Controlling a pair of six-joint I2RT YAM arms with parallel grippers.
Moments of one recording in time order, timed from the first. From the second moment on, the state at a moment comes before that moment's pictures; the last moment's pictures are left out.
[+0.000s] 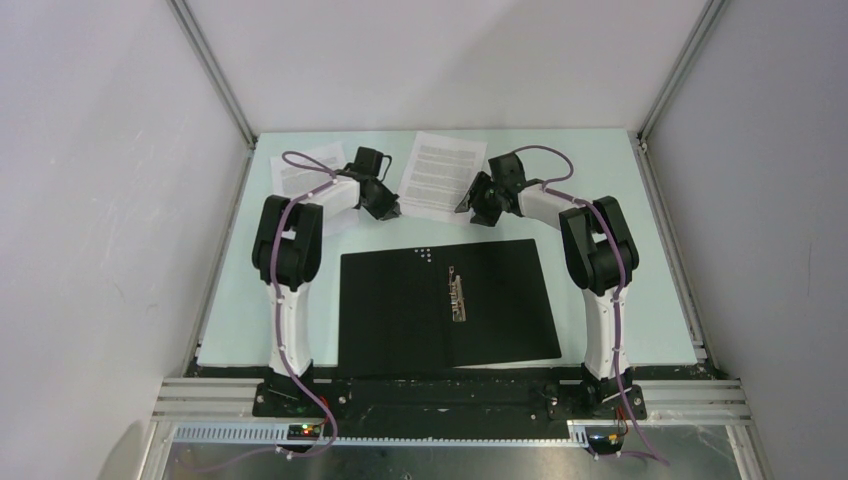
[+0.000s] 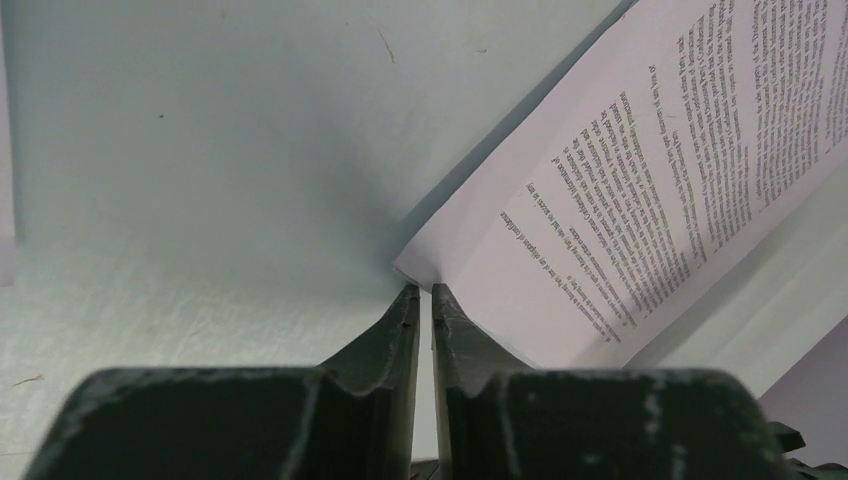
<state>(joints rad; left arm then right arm) -0.28 2.15 1.55 -0.43 0.06 -1.04 0.38 2.14 1.48 -0.20 -0.22 0.85</state>
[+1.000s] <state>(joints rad) -0.27 2.11 1.66 -0.46 0.14 -0.70 0.29 2.21 1.60 -0.20 -0.21 0.85</state>
